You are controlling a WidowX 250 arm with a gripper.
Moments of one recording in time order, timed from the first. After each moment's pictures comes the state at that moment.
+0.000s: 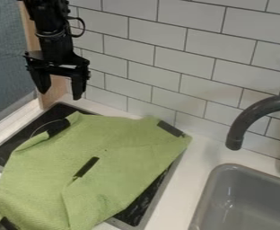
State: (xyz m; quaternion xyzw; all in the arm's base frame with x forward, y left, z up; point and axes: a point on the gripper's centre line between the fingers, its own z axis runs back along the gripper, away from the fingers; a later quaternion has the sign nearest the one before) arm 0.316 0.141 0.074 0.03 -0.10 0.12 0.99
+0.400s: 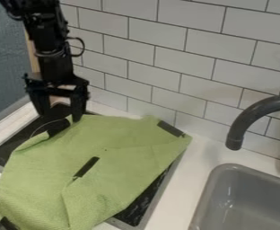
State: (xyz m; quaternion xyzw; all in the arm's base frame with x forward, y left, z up) arm 0.286 0.120 0.056 0.00 -0.06 0.10 0.99
